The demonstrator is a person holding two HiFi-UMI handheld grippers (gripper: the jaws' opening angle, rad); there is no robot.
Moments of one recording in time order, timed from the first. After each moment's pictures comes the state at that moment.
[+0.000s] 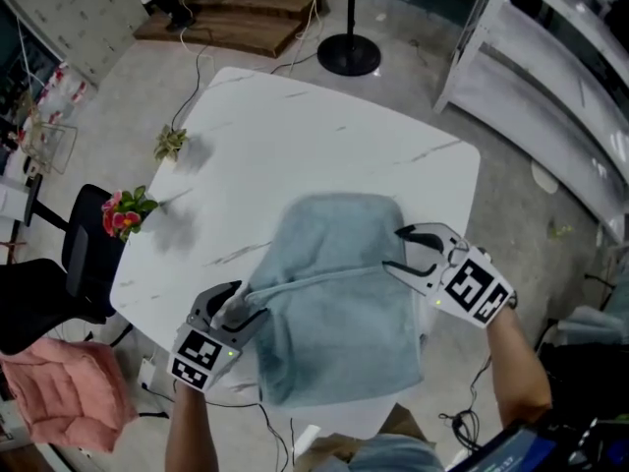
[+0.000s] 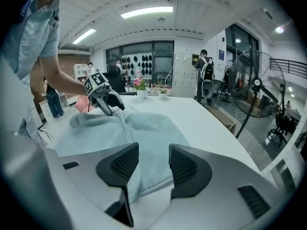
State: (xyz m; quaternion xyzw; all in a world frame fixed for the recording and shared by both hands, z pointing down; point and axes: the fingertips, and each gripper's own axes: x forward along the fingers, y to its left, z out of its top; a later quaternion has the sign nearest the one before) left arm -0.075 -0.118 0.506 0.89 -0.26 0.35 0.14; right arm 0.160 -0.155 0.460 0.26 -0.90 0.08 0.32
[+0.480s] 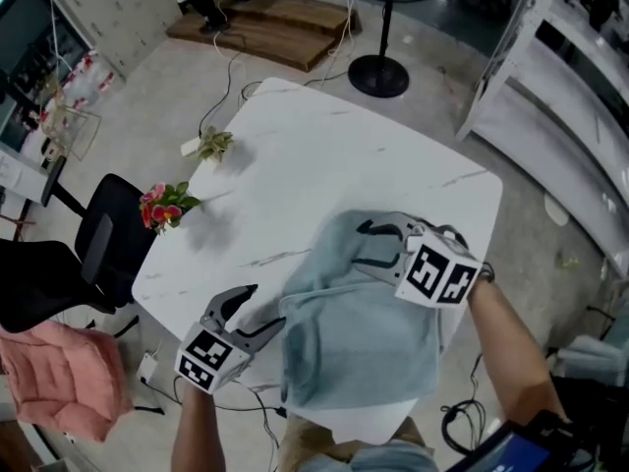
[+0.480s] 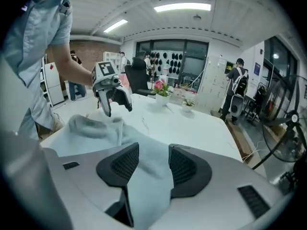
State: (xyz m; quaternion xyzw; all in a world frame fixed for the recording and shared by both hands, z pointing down) left arm -0.101 -0.118 0.477 0.90 -0.27 0.30 0.17; right arm 0.039 -0.196 0.441 0.13 -0.93 -0.02 0.36
